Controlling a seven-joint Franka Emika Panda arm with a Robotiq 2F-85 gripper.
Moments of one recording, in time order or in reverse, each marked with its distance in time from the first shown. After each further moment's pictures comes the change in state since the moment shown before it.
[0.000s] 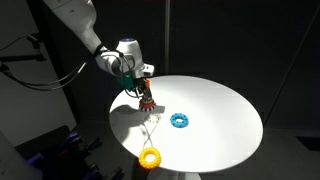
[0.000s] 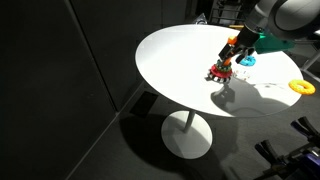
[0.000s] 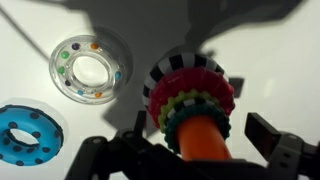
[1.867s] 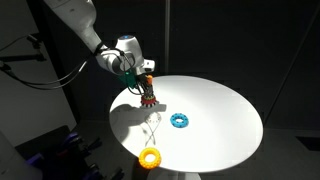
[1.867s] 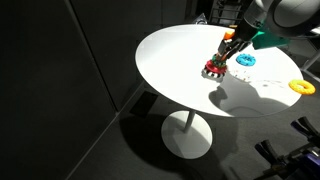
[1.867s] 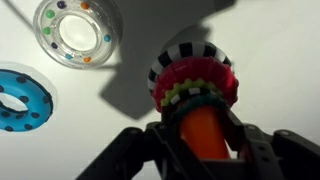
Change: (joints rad) arm 0.003 -0.002 0.005 0.016 0.007 0.084 -0.032
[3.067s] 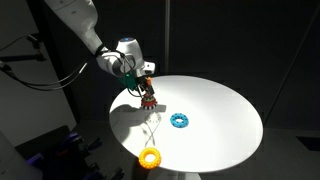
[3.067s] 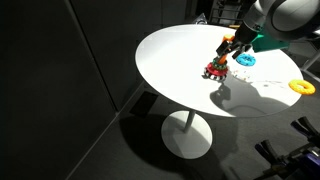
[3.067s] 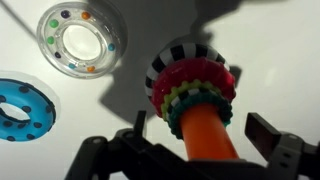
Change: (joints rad) arm 0.002 0.016 -0.008 -0.003 0.000 0.000 0.000
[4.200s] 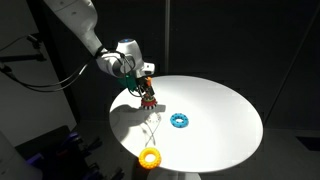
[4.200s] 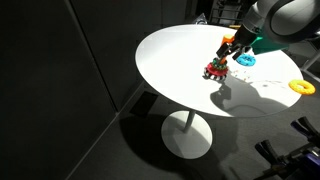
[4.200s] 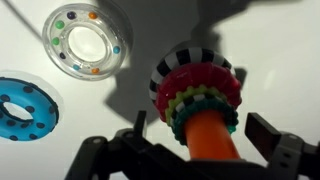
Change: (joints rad) arm 0.061 0.009 -0.061 -0.001 -0.013 0.000 0.001
